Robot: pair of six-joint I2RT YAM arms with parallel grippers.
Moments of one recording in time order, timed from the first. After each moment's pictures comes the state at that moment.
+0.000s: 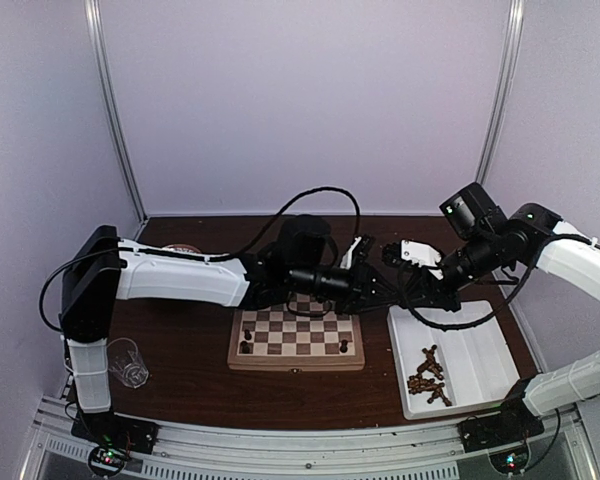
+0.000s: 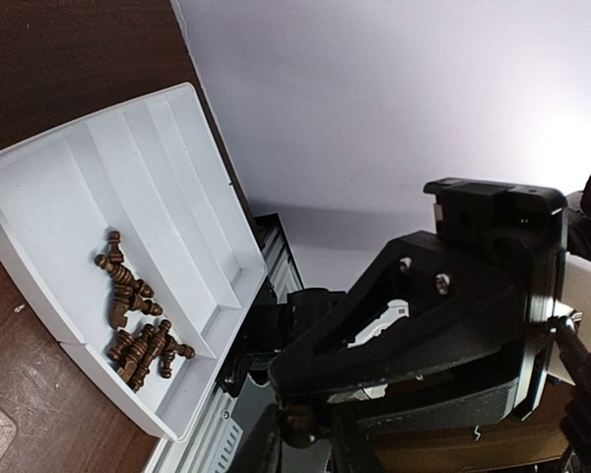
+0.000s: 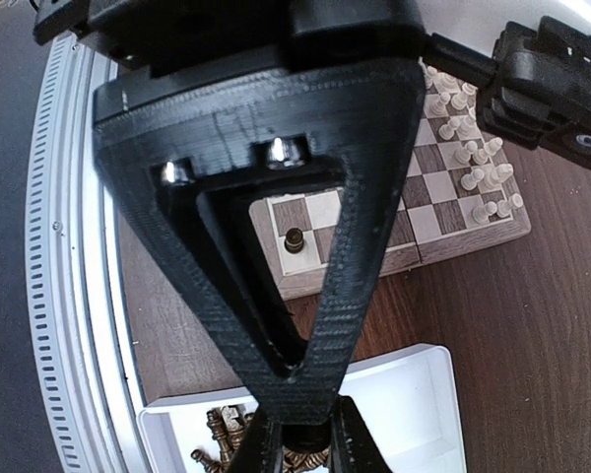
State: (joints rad) left arm -1.08 1.99 1.45 0.29 0.59 -1.14; right arm 0.66 1.20 1.18 -0.96 -0.38 -0.60
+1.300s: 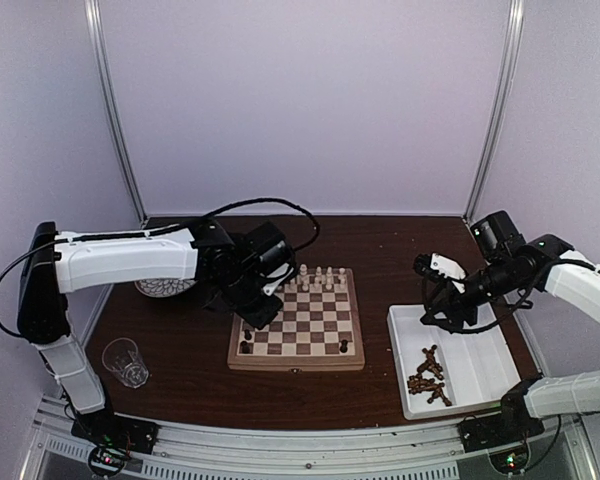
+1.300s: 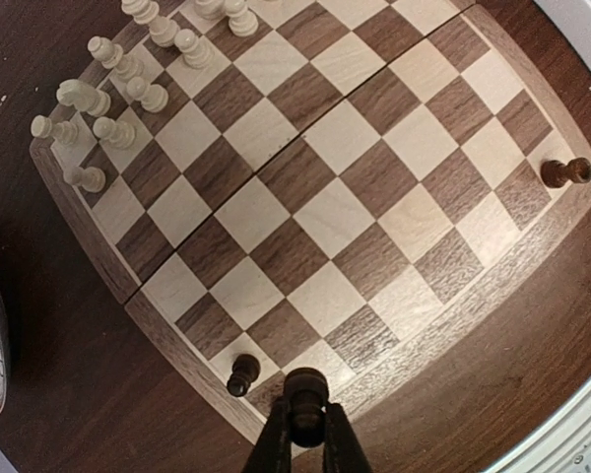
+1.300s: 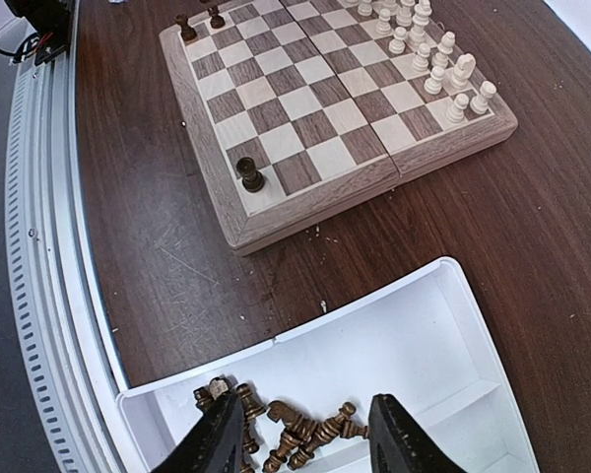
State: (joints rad) left arm -1.00 1.74 1.43 -0.90 -0.15 -0.25; right arm 0.39 1.07 0.90 -0.87 -0.51 -0.60
